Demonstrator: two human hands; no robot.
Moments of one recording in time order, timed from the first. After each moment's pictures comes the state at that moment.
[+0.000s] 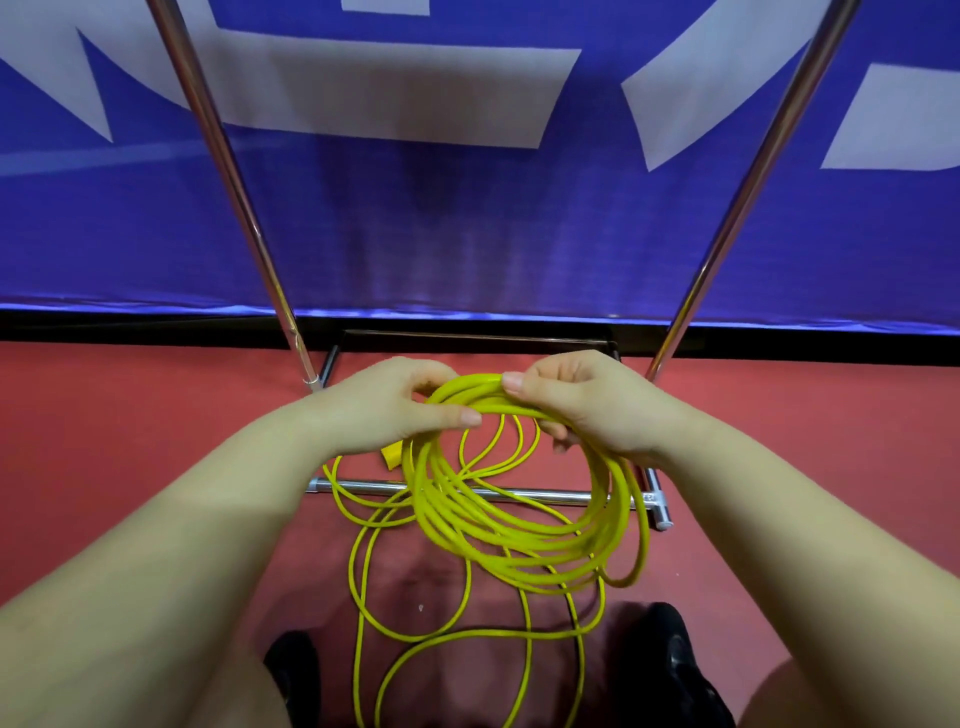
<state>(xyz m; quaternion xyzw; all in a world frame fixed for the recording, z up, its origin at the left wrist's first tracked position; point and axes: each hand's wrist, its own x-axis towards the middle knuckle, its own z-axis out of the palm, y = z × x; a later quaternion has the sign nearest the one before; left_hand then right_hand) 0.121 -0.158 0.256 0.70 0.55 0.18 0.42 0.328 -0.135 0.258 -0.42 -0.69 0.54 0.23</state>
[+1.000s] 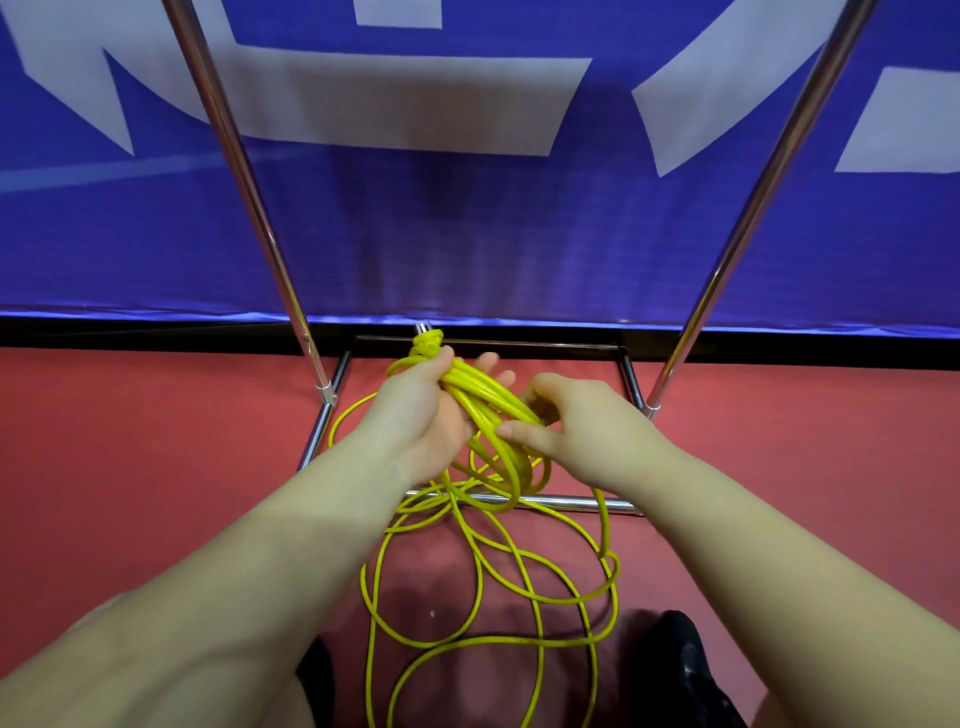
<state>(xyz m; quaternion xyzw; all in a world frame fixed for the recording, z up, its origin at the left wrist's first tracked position) 0.167 -0.155 0.251 0.11 0.40 0.57 0.71 0.317 -0.142 0.241 -0.50 -0.82 0.24 0.16</state>
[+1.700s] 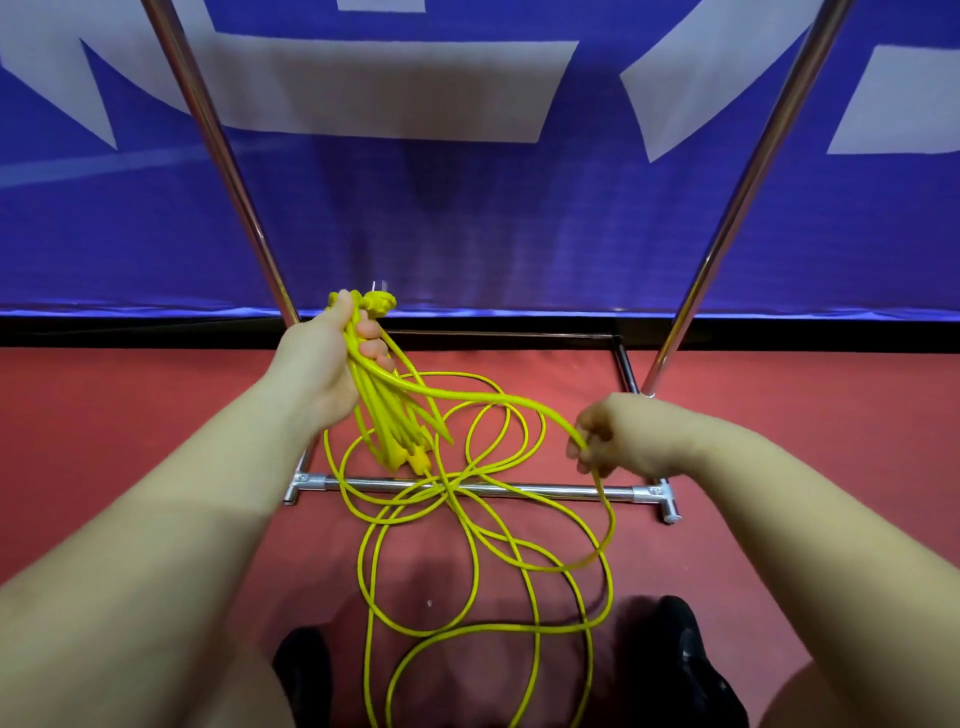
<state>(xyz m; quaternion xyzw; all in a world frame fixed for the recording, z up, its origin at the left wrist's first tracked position) 0.101 -0.131 0.250 0.20 0.45 0.61 0.62 0.365 -0.127 0.235 -0.54 -0.76 0.35 -0.07</state>
